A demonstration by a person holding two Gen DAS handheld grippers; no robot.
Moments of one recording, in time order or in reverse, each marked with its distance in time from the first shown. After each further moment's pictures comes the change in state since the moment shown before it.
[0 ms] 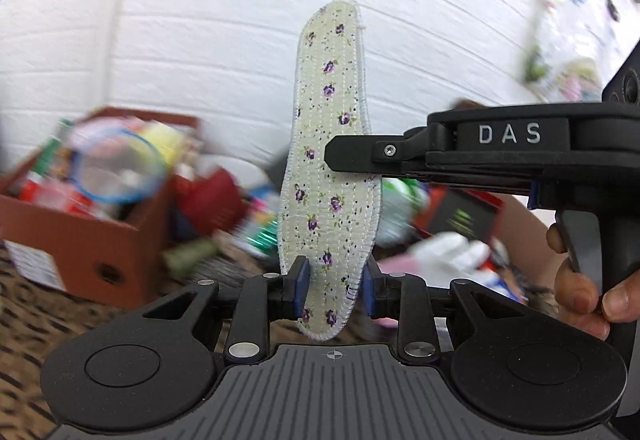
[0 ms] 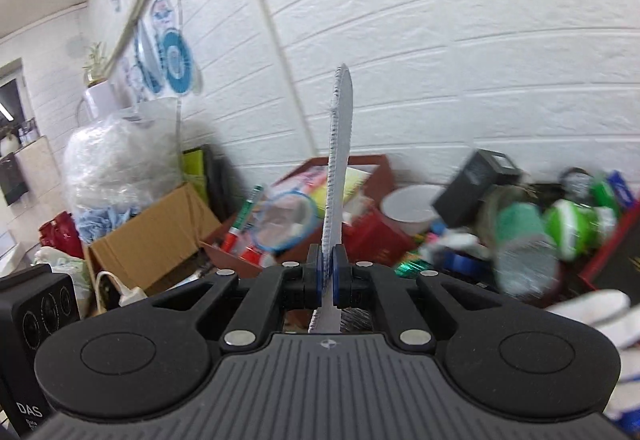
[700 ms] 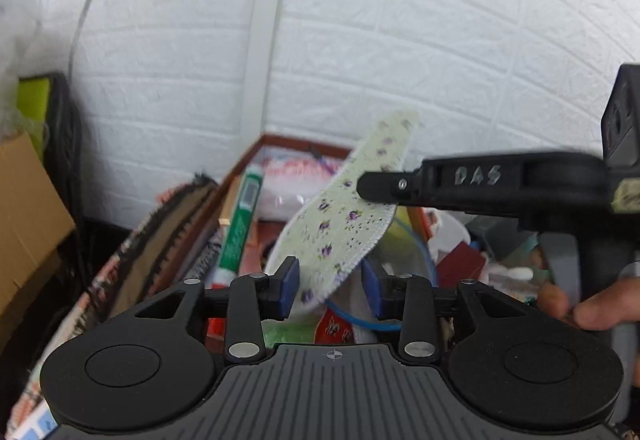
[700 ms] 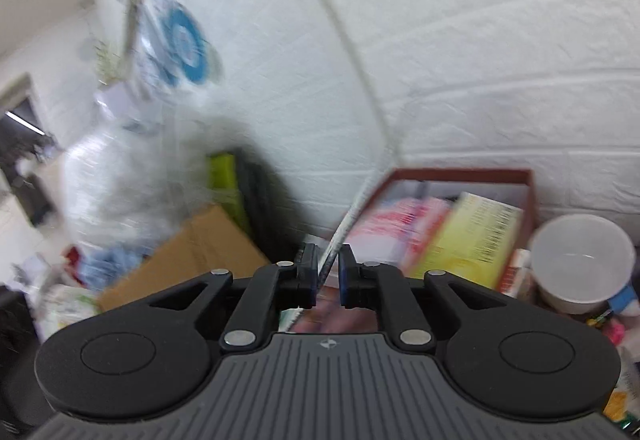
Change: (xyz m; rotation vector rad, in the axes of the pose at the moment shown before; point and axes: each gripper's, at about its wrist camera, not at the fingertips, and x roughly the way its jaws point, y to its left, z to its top) left arm 0.042 0.164 0.063 -0.082 0.045 0.235; right arm 0.221 0.031 0.054 0.055 0.091 0.095
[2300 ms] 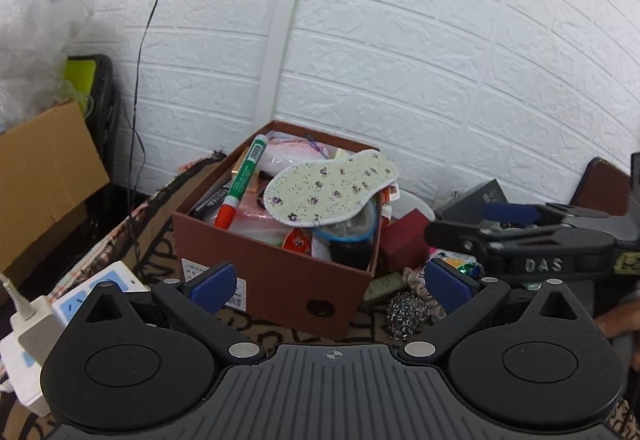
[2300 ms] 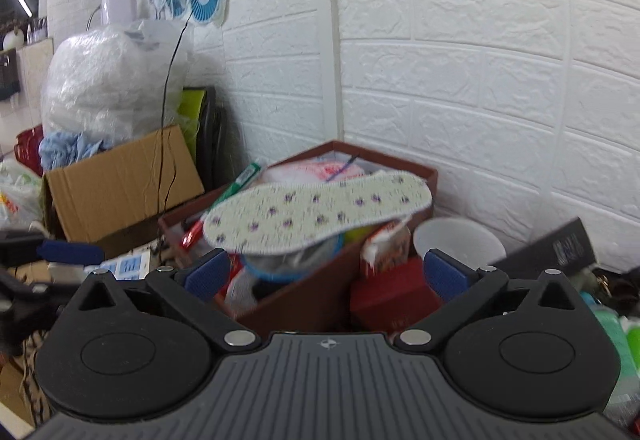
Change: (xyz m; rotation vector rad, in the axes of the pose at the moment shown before) left arm -0.103 -0.045 -0.045 -0.074 -0.047 0.061; right arm -0.102 0.011 -0.051 -0.327 0.025 -0.163
